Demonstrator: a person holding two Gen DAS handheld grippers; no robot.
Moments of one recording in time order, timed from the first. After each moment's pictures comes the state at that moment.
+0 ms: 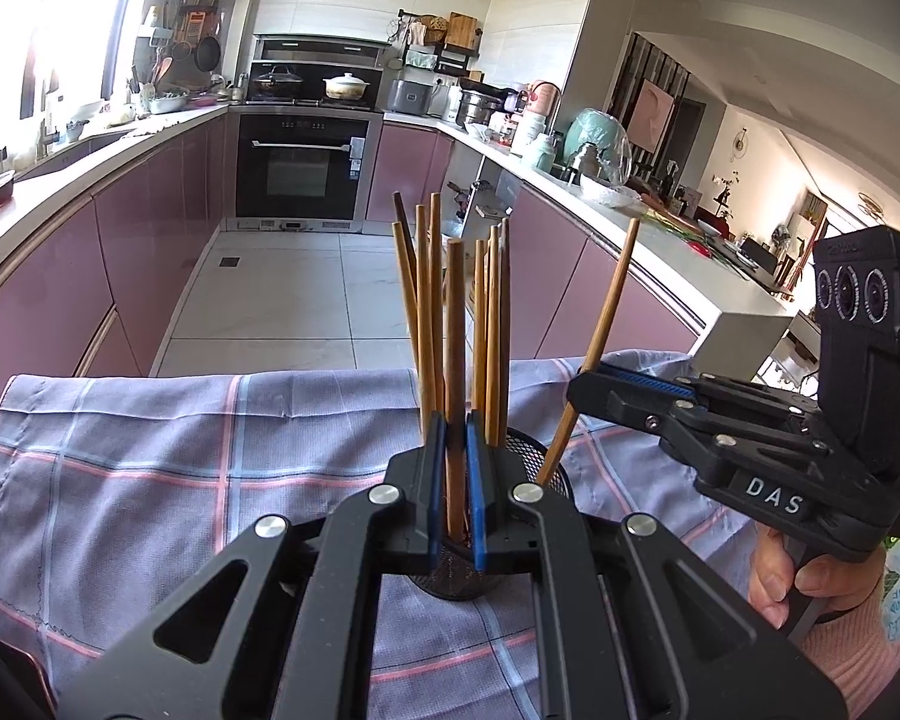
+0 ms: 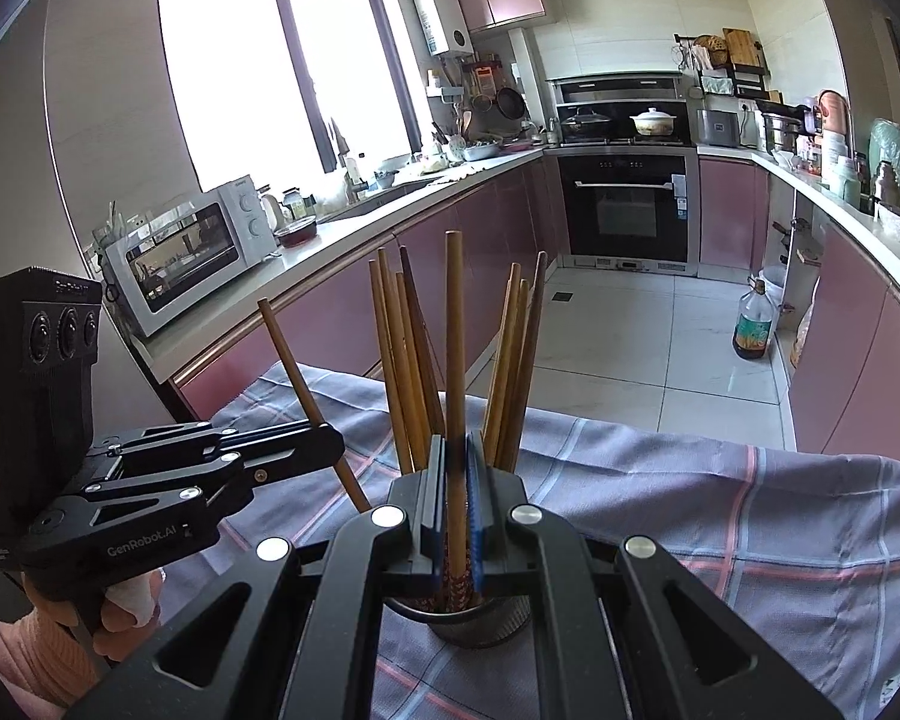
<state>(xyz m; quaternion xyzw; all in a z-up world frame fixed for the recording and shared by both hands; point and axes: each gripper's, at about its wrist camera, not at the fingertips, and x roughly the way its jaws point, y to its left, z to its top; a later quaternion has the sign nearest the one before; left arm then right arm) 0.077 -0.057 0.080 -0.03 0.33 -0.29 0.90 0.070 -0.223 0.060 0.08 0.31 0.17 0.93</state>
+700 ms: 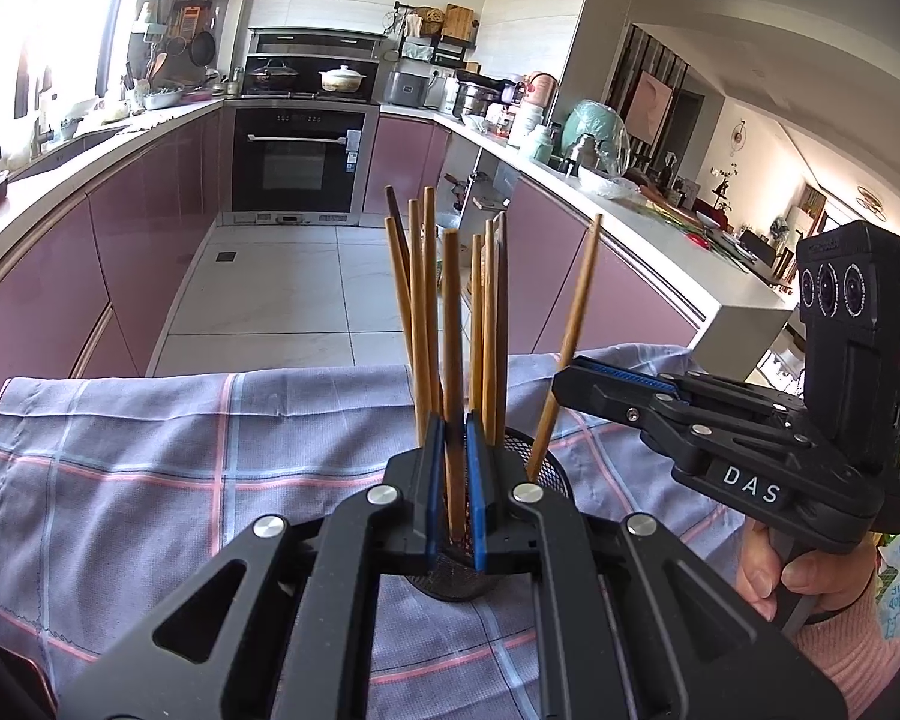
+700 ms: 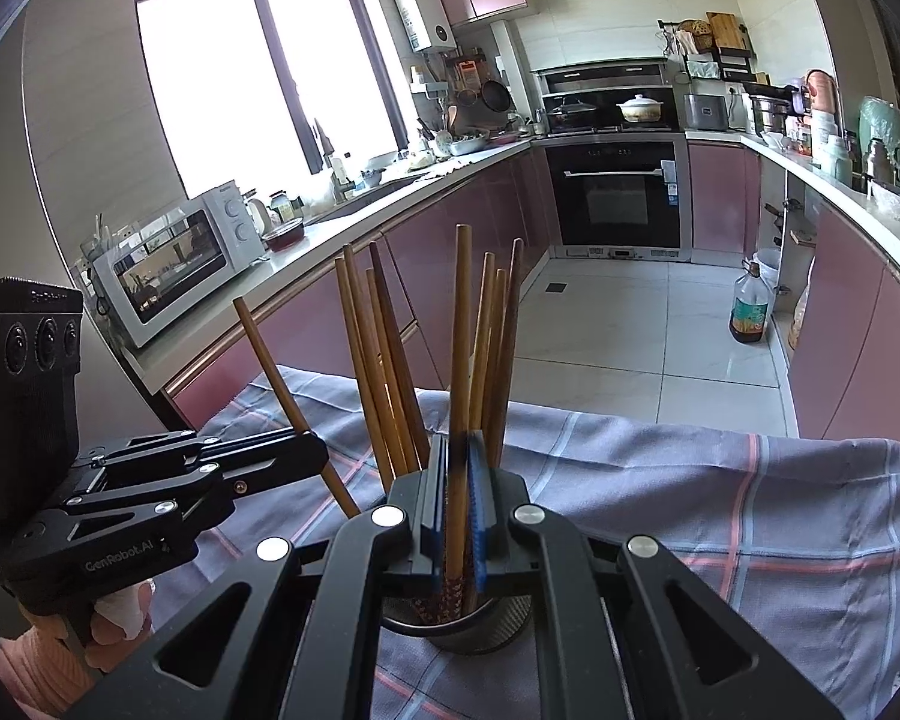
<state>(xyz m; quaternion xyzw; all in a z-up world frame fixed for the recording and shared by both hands) 0.089 -0.057 0.067 -0.02 0.34 -0.29 0.90 0.082 -0.232 0.050 0.10 0.32 0.16 0.93</state>
